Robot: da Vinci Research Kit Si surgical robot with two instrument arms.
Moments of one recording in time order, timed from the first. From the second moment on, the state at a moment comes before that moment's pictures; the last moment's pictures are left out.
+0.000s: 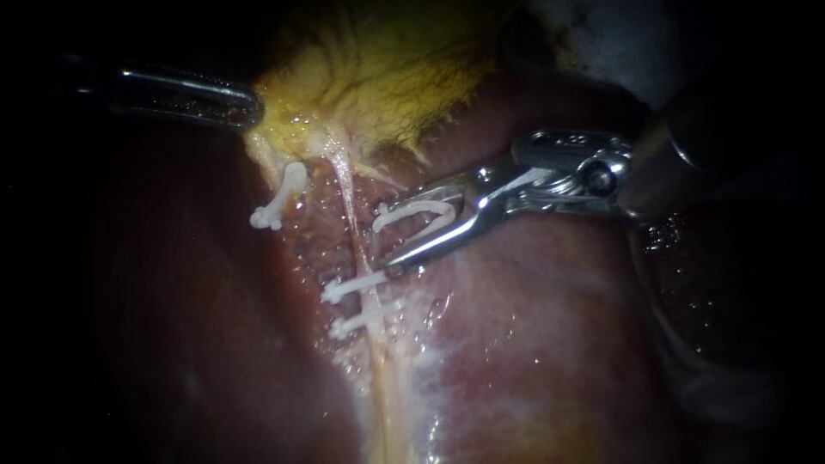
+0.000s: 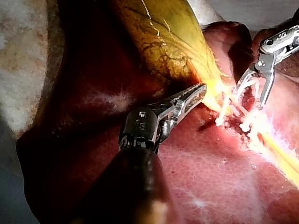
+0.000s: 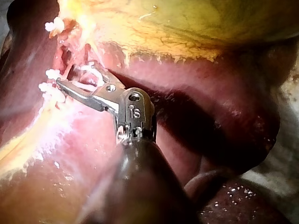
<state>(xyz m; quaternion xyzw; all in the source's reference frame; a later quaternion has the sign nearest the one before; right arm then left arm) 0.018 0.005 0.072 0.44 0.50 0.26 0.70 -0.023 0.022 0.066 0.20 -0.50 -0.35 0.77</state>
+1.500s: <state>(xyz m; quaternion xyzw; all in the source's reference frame) 0.024 0.004 0.071 0.53 0.55 0.32 0.56 -0.023 0.021 0.066 0.20 -0.50 -0.35 0.77</state>
